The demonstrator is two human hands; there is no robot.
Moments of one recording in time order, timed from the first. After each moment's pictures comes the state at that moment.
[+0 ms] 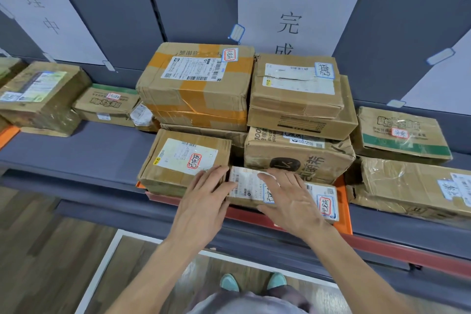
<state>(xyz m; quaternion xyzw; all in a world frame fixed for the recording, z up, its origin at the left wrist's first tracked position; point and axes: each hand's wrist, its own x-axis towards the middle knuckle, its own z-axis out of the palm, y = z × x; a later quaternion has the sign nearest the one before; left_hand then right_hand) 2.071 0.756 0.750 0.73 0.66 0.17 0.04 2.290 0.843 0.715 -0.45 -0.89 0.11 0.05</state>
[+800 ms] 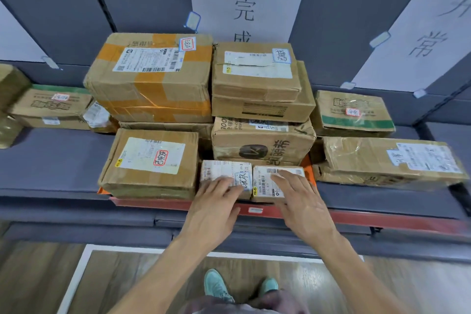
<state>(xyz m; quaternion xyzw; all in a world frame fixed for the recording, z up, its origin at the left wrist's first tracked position) 2.130 0.762 0.726 0.79 0.59 0.14 0.08 2.356 0.801 0.727 -0.56 -0.82 0.09 0.05</state>
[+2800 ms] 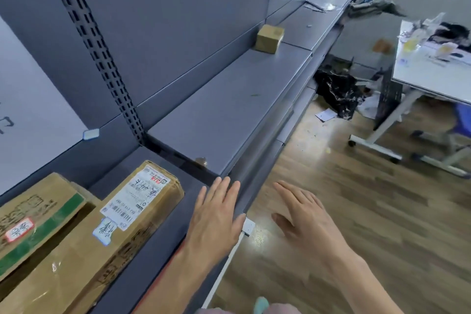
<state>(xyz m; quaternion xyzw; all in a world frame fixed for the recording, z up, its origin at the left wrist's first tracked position) 2.629 0.825 0.758 0.97 0.18 0.03 0.18 2.762 0.639 0.764 -0.90 -0.42 0.08 0.14</state>
